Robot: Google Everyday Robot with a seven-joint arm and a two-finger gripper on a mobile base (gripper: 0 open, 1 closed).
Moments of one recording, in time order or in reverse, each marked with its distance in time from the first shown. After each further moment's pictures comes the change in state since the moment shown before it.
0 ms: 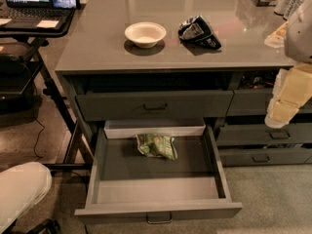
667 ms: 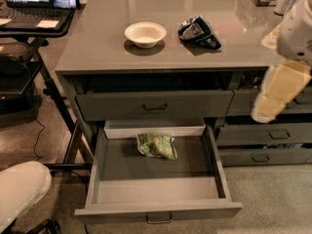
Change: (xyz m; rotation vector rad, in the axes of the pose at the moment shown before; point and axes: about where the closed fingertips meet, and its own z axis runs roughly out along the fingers) arm -0.009 -0.008 0.009 -0.002 -0.031 0.079
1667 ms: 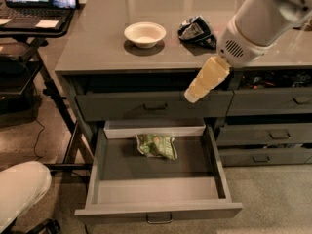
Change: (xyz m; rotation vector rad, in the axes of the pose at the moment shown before) arm -0.069 -0.029 0.074 0.002 -0.075 0.430
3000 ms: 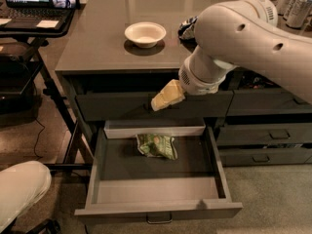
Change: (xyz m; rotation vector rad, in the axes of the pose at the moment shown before) arm -0.020 0.022 0.113 0.045 -0.001 0.396
